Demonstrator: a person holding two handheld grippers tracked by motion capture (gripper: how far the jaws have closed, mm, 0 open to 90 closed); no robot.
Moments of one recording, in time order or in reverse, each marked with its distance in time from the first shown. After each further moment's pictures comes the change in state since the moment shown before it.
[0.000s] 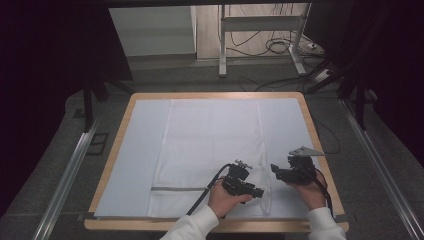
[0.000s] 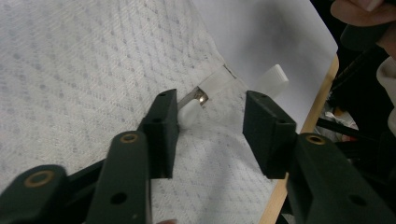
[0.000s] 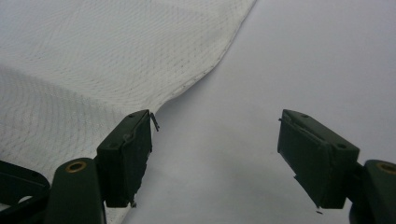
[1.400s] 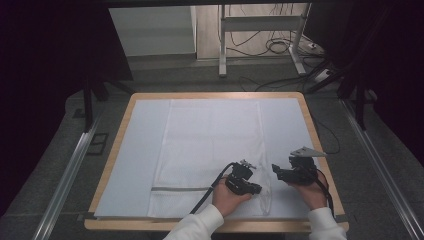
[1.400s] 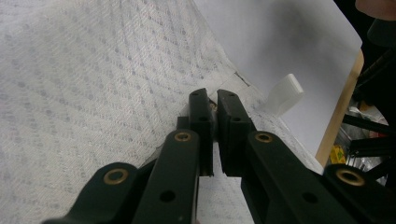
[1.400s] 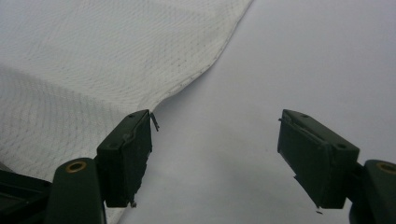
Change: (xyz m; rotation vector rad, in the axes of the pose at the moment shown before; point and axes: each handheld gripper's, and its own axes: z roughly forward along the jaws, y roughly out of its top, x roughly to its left) left arm -0.004 0.005 0.008 0.005 0.059 0.066; right arm -0.002 -0.002 -0.003 -0.004 -0.005 -0.002
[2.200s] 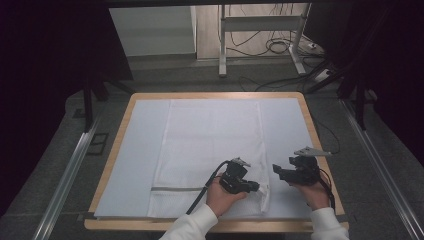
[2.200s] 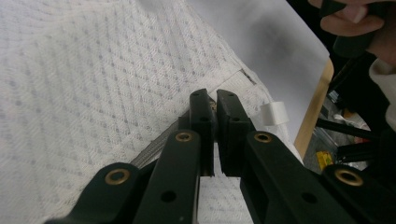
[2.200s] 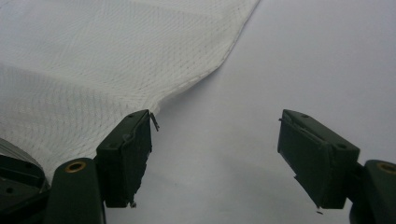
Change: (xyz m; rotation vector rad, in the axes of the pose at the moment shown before) left arm 0.003 -0.003 -0.024 -0.069 -0.049 0.011; right arm -0.005 0.000 -0.006 -0.006 0.061 0.047
